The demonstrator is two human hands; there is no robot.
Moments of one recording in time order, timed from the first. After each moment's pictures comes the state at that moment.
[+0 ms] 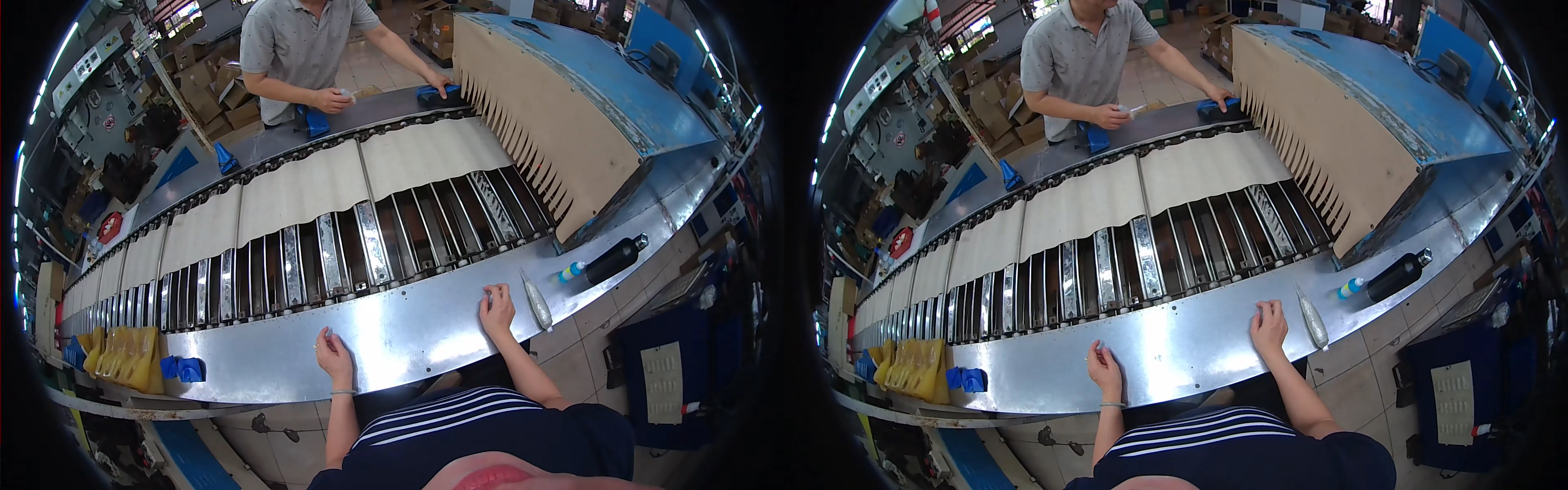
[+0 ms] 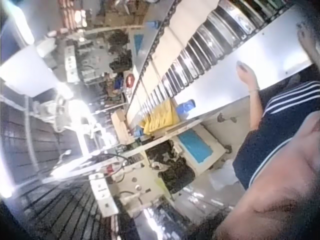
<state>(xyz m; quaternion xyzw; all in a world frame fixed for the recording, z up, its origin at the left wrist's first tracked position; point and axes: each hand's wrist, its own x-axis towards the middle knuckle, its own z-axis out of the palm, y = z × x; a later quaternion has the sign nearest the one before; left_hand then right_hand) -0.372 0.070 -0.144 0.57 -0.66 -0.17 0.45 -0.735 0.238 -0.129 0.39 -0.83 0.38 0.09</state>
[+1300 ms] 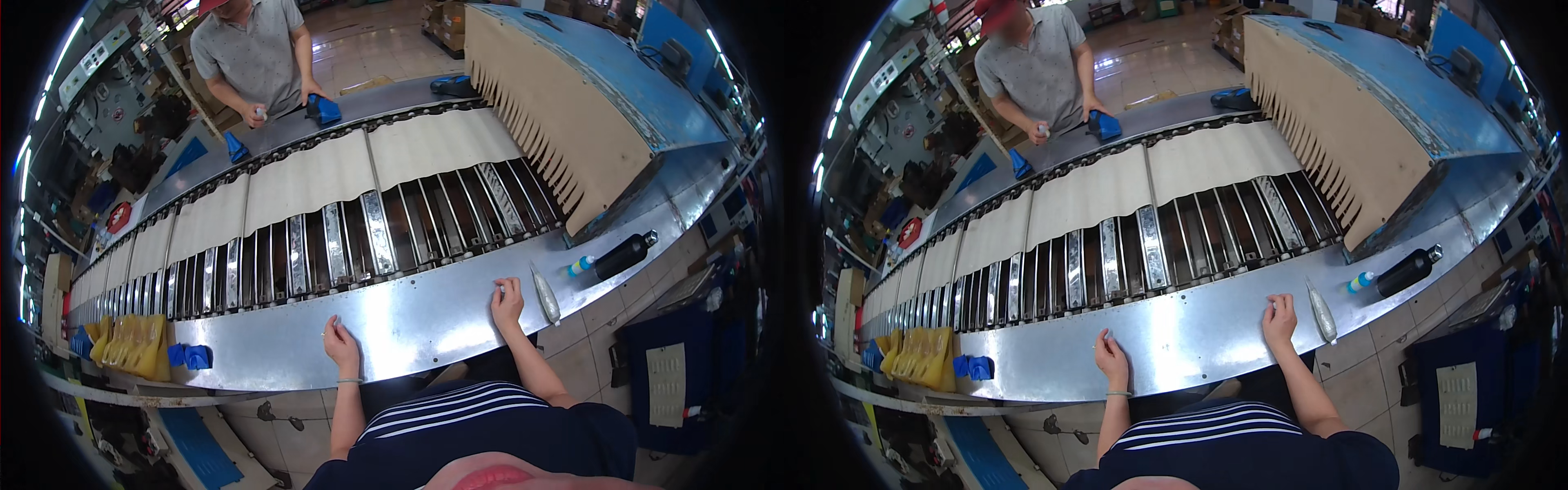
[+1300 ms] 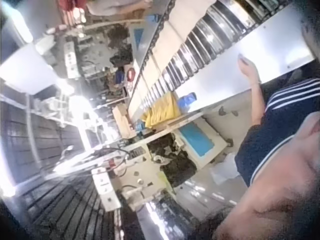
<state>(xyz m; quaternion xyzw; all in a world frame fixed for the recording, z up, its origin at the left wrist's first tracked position) -0.374 0.070 -0.149 0.59 -0.66 -0.18 0.43 -0.741 0.244 -0.134 0.38 -0.82 0.43 0.09</state>
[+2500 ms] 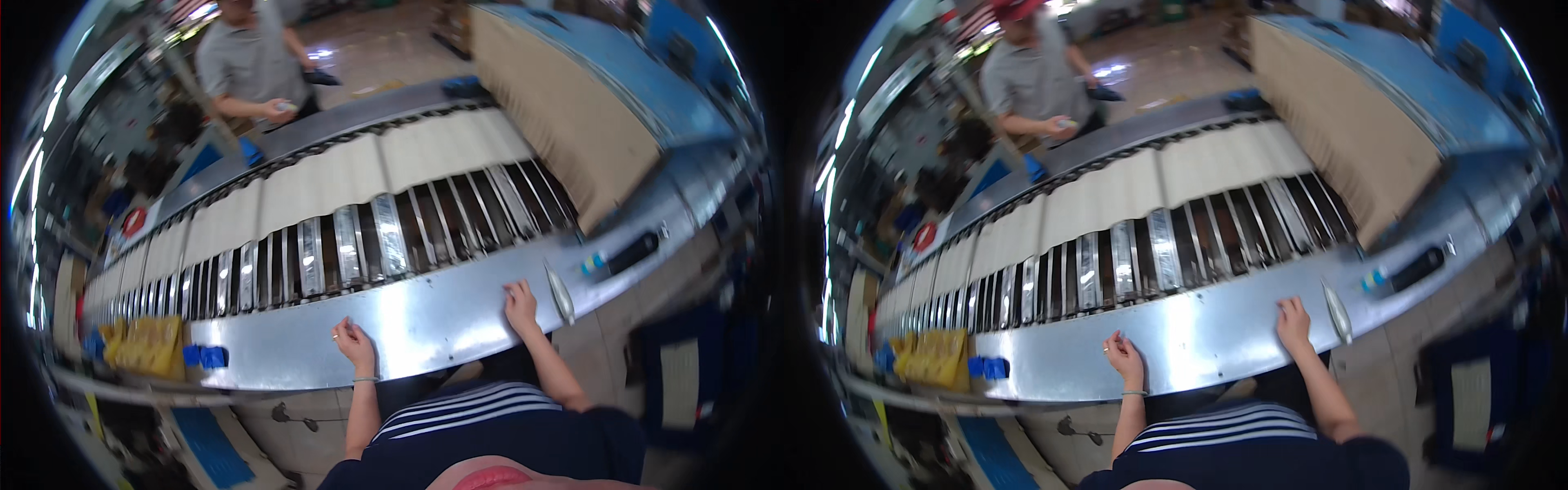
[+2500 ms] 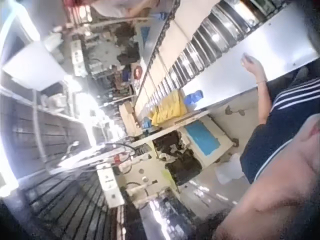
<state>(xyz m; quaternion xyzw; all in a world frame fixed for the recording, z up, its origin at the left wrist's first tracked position) -0.386 0.070 -0.144 0.55 -0.66 -0.18 0.48 -0.747 0.264 -0.119 0.45 -0.80 0.40 0.03</state>
